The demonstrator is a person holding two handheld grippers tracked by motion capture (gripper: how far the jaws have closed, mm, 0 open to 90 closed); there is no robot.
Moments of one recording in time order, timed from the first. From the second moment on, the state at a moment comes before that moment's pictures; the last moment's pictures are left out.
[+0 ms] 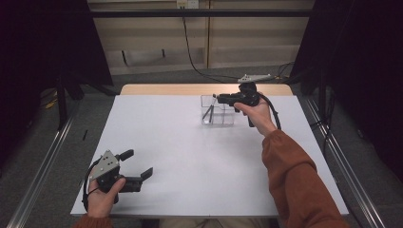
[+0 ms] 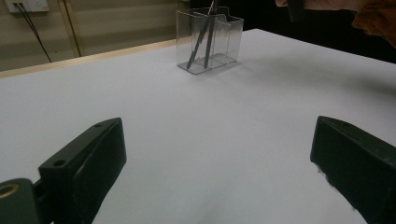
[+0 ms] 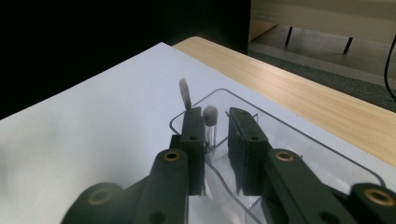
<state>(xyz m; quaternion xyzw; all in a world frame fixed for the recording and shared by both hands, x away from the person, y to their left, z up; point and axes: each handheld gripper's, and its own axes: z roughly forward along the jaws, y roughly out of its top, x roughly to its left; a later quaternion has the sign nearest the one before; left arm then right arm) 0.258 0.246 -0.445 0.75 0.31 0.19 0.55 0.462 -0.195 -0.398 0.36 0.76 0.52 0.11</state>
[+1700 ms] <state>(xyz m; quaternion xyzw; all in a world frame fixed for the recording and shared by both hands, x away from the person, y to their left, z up) 0.265 0.246 -0.442 0.72 0.32 0.20 0.57 0.380 -0.242 -0.410 0.37 0.71 0.57 0.19</state>
